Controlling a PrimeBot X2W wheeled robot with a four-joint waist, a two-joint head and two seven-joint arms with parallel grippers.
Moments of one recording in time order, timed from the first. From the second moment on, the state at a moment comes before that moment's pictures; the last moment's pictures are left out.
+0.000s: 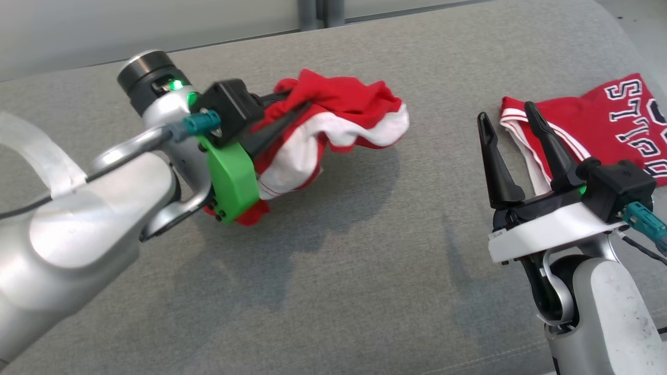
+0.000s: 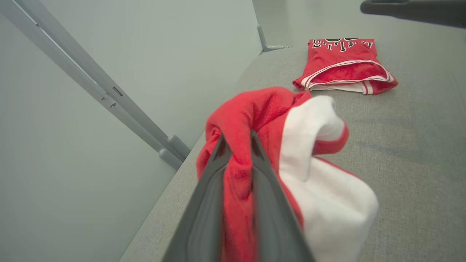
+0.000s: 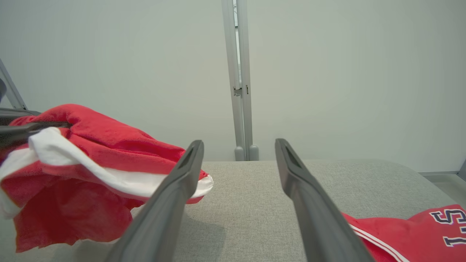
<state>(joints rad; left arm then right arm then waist) -1.16 0.61 -1.27 0.20 -0.78 -0.13 -0.01 -0.26 -0.05 0.08 -0.15 0.18 0.13 0.00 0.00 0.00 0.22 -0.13</state>
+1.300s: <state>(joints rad) -0.94 0.58 -1.27 0.34 -1.02 -0.13 -0.13 -0.17 -0.05 0.07 -0.13 0.21 0.13 0.00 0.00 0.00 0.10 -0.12</state>
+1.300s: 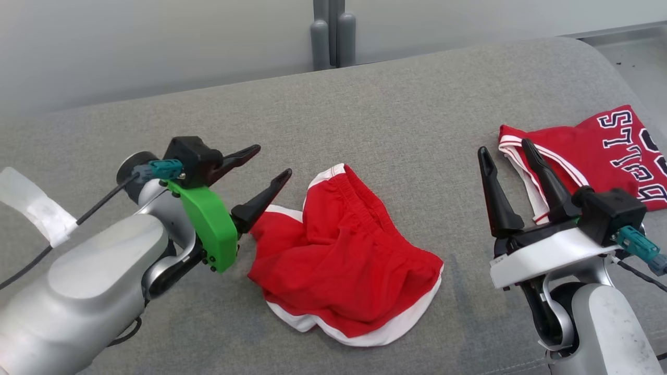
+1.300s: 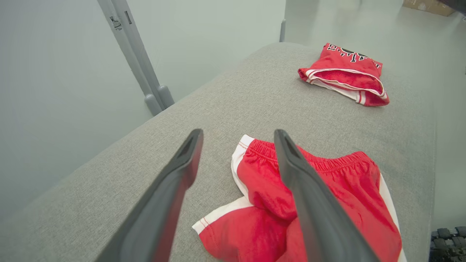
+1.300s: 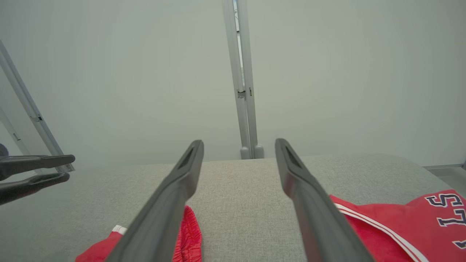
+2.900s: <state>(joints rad) -0.91 0.12 -1.26 0.99 -1.17 -0.12 -0.08 -0.20 -0.05 0.08 -0.17 0.20 0.13 0.02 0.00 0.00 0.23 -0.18</state>
